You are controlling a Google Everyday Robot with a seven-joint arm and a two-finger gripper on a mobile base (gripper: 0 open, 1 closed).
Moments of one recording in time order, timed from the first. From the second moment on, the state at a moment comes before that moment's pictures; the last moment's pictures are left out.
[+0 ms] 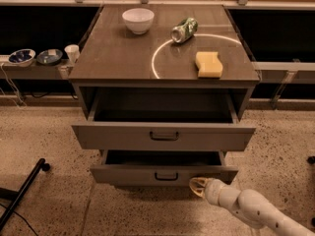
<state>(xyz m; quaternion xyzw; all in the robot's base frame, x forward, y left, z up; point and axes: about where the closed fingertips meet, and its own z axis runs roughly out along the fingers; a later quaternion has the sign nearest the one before) 0.532 -0.167 0.366 -0.57 0.65 0.03 0.50</state>
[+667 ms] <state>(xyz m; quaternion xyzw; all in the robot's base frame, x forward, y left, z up) 0.605 -0.135 0.362 -0.57 0.64 0.03 0.52</state>
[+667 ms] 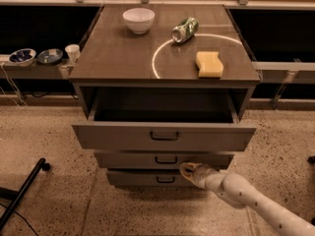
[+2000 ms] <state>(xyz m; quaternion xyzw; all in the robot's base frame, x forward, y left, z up) 0.607 -0.124 0.384 -0.56 0.61 0.07 0.56</state>
